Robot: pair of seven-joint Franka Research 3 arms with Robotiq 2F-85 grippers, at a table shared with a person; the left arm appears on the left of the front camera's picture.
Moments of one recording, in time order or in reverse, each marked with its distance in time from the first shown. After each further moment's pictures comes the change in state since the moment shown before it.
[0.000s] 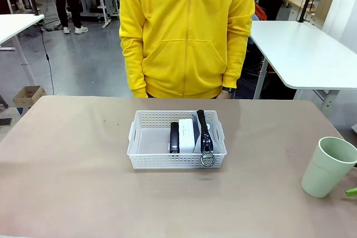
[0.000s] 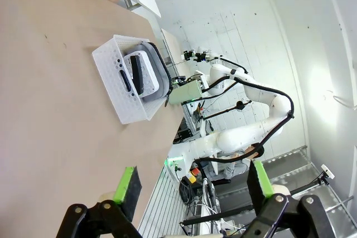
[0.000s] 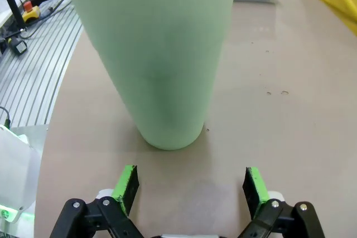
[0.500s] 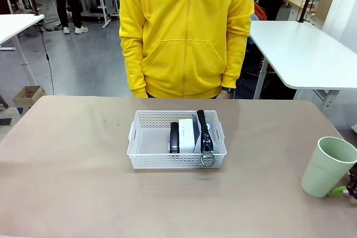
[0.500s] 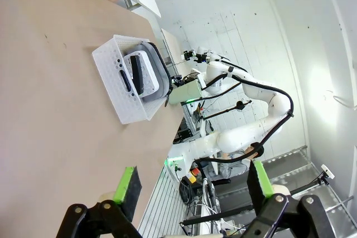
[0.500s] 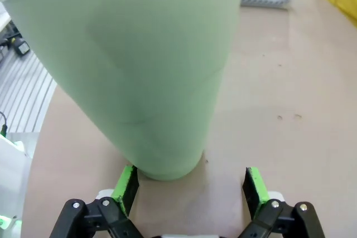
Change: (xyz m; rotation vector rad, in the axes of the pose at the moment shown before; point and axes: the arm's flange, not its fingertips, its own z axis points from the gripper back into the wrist) left arm 0.000 0.000 0.000 0.000 0.000 0.000; right arm 0.012 -0.012 -0.036 0.060 -0.009 0.021
